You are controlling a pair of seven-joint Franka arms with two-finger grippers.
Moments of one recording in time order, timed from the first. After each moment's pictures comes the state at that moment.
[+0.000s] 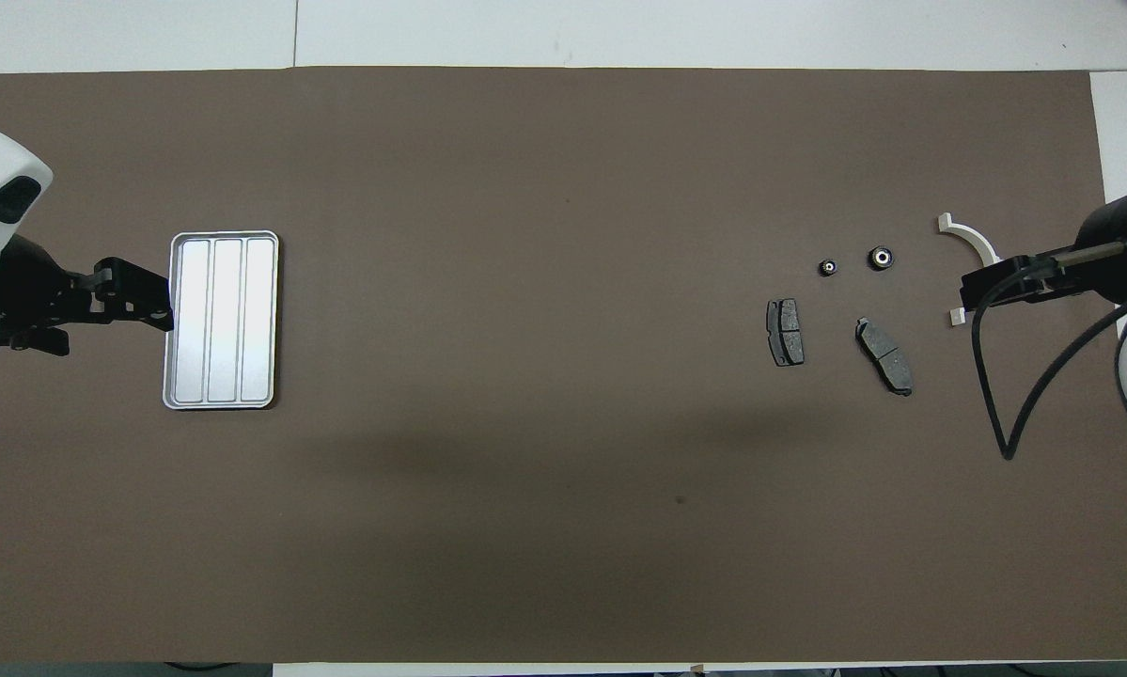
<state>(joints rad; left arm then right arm) -0.02 -0.01 -0.09 -1.64 -0.02 1.52 -0.26 -0.01 -0.02 0.02 -1.64 -0.02 1.60 -0.09</state>
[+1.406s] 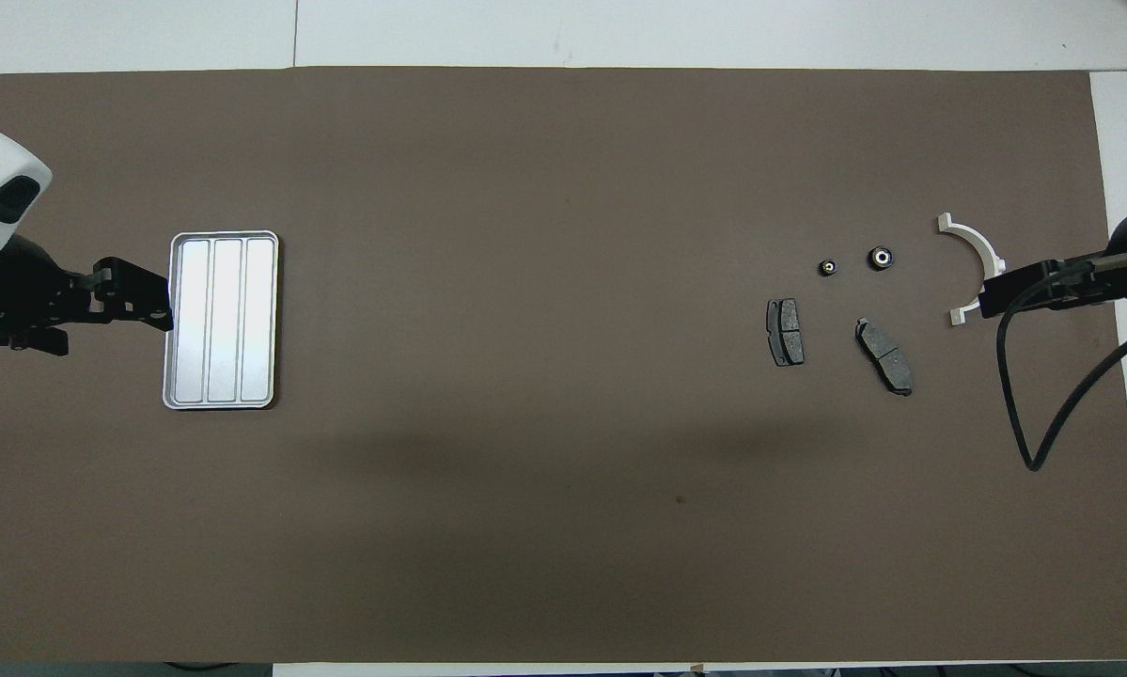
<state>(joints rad) -0.02 -0.01 -0.09 -1.64 -0.02 1.52 -0.26 -0.01 -0.03 0.01 -1.64 0.00 1.58 -0.07</state>
